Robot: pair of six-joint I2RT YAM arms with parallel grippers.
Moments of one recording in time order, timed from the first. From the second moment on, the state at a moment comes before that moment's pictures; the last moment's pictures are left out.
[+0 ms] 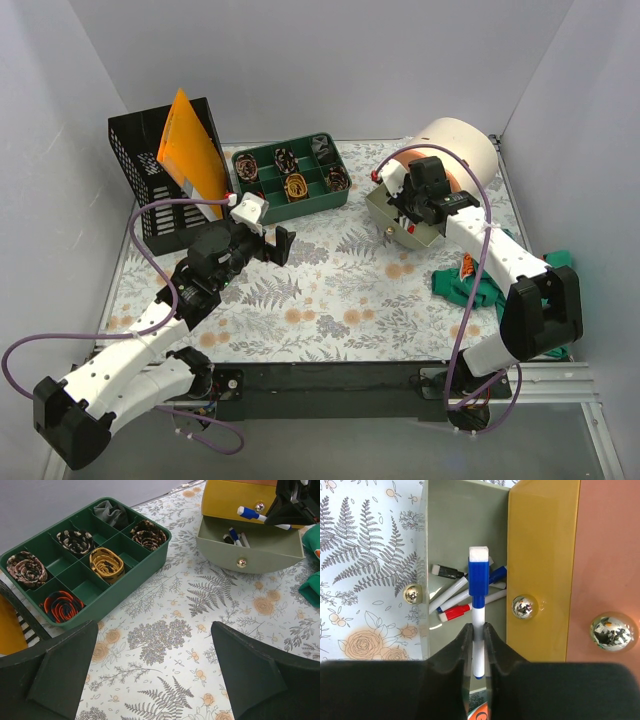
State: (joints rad) left arm -0.64 0.84 0.69 0.03 -0.09 -0.02; right arm 0.39 1.49 1.17 -0.45 0.04 -0.60
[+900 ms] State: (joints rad) left arm -0.64 0.86 0.69 0.03 -0.11 -0.02; right arm 0.38 1.32 1.06 -0.51 -0.43 -0.67
